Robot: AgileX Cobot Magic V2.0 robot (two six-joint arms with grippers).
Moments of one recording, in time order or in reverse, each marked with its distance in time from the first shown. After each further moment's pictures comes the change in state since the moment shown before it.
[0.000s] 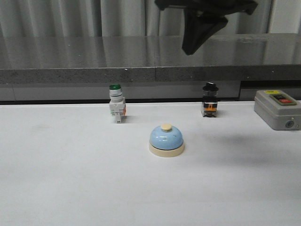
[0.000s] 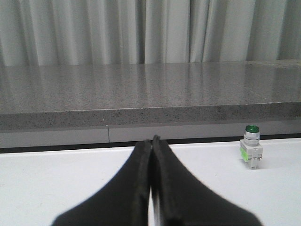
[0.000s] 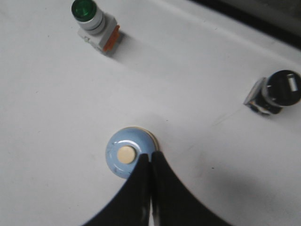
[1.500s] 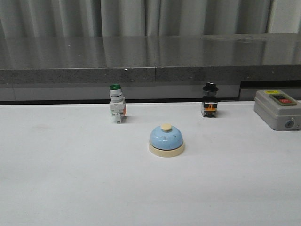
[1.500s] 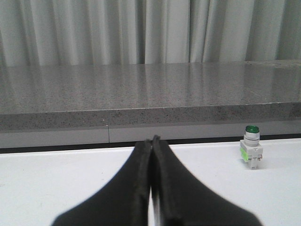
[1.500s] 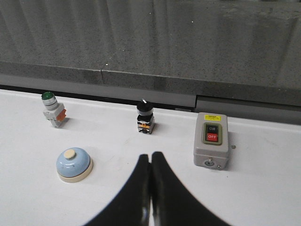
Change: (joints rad) left arm 0.000 0.000 0.000 0.000 0.000 0.000; right arm -0.243 -1.291 0.982 -0.013 -0.411 0.000
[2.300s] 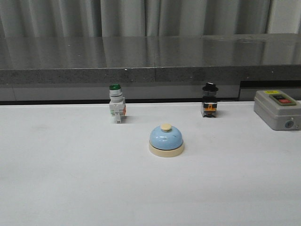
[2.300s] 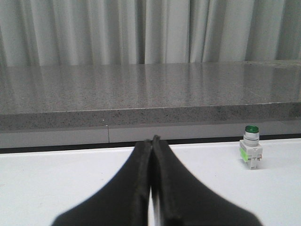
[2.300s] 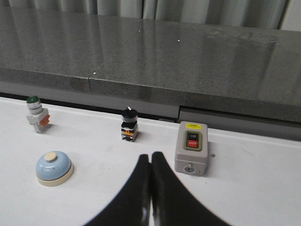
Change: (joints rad) left arm 0.000 0.000 0.000 0.000 0.000 0.000; right arm -0.041 -0.197 0.124 -0.071 -0.028 0.005
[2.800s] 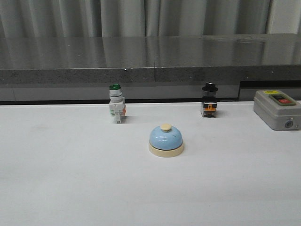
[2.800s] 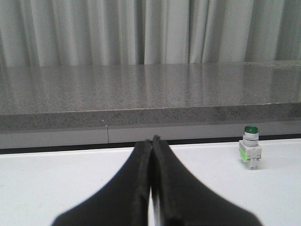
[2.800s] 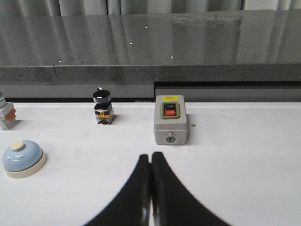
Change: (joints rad) left arm 0.000 0.000 0.000 0.000 -0.002 0.000; right arm -0.092 -0.206 0.255 -0.004 -0.074 0.082
